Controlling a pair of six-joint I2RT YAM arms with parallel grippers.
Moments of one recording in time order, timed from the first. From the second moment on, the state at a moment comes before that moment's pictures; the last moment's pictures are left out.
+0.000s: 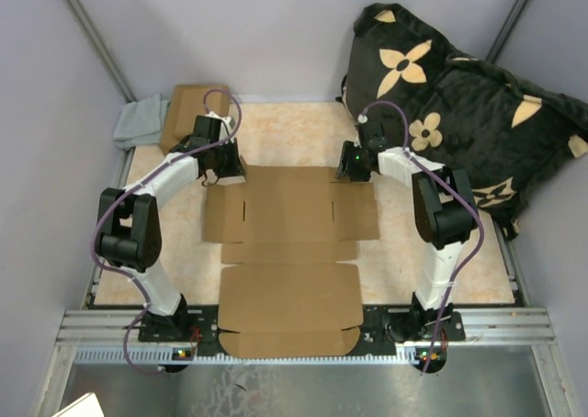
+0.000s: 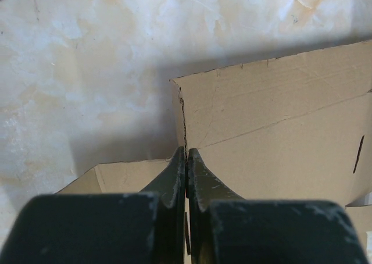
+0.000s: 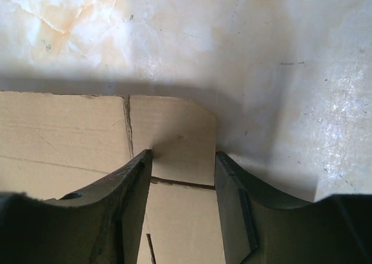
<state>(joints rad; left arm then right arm) -0.25 1.75 1.26 -0.36 0.20 -0.29 0.29 1.95 1.31 -0.29 -0.17 0.44</state>
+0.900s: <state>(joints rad) -0.25 1.85 1.31 -0.34 0.21 -0.33 0.32 1.93 1.45 -0.32 -0.19 0.44</state>
